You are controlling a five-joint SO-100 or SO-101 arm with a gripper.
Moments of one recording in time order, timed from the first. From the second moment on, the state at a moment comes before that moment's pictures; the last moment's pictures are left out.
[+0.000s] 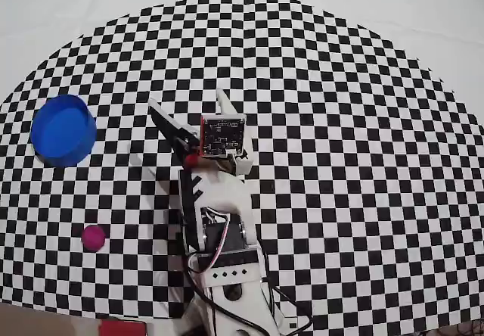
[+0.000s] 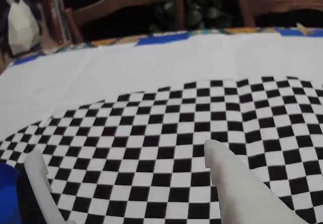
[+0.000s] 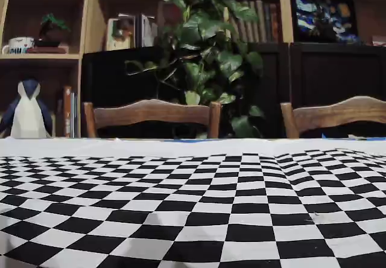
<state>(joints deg) -6.2 185.3 178.0 12.9 -84.7</state>
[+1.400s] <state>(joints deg) -26.4 185.3 178.0 12.9 -84.7</state>
